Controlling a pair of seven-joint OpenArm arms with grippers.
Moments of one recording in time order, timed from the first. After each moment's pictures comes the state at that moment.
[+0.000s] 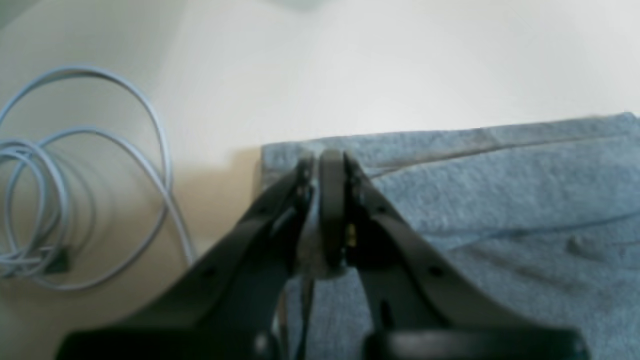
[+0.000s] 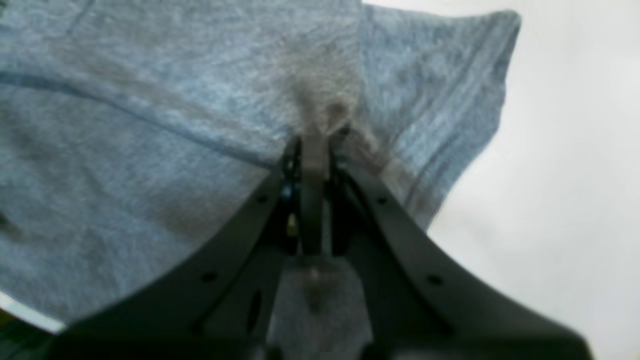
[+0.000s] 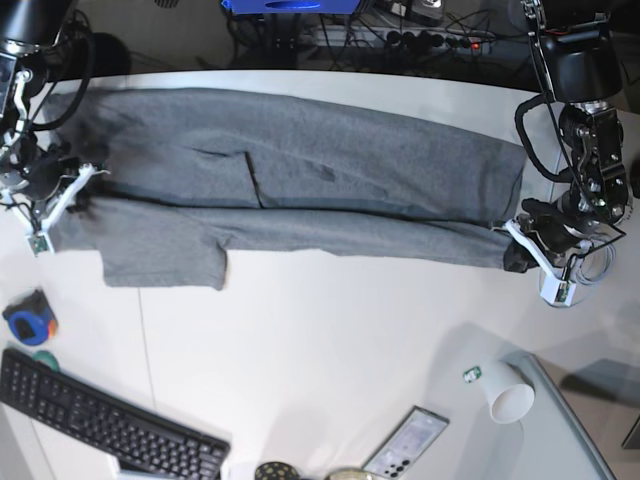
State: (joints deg) left arm -3.1 -21.1 -18.0 71.2 -14.9 -33.3 34.2; right arm -8.2 12.0 23.7 84.5 9.9 32.4 -48.9
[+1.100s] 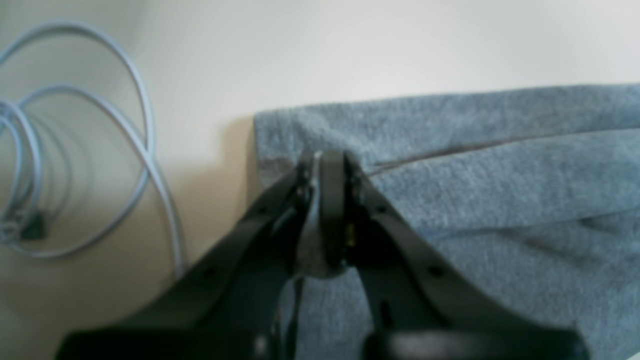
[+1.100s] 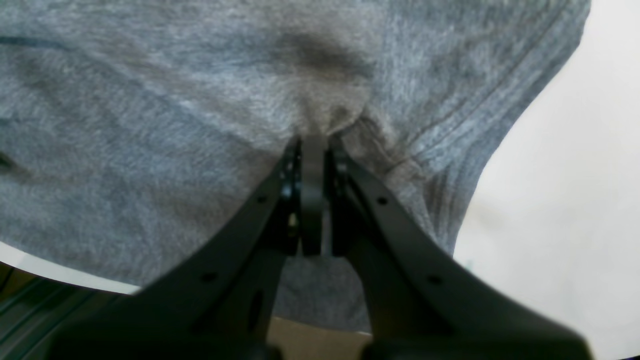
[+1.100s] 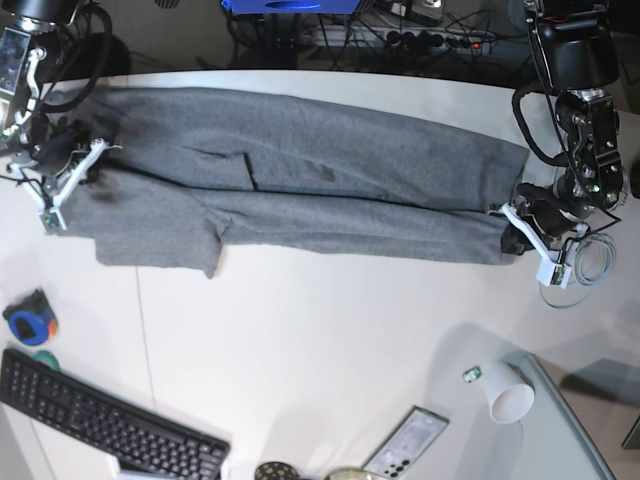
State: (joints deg) left arm -0.4 -21.0 -17.4 70.9 -14.6 -33.1 33.4; right arm -11.7 8.1 25.0 88.1 9.7 32.4 -54.5
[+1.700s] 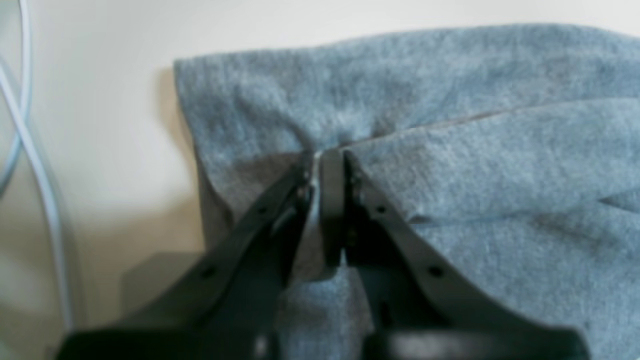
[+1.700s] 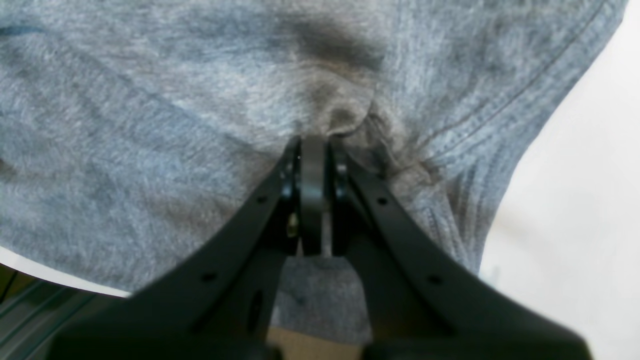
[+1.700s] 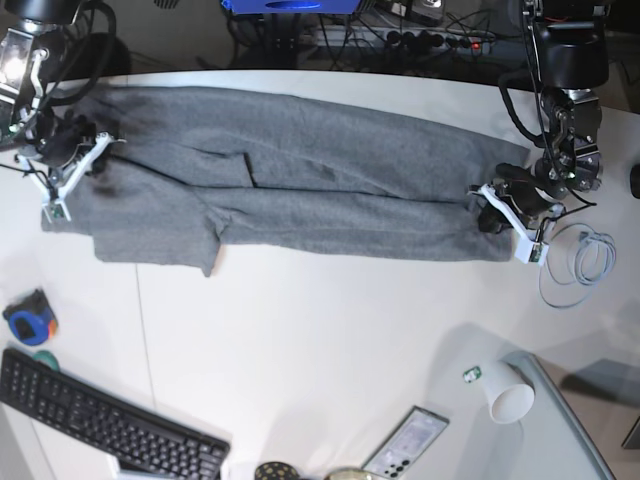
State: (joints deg) left arm -1.0 -21.3 -11.1 58.8 -14.6 -32.7 23.3; right arm -11.5 8.1 25.0 83.2 9.8 32.3 -52.1
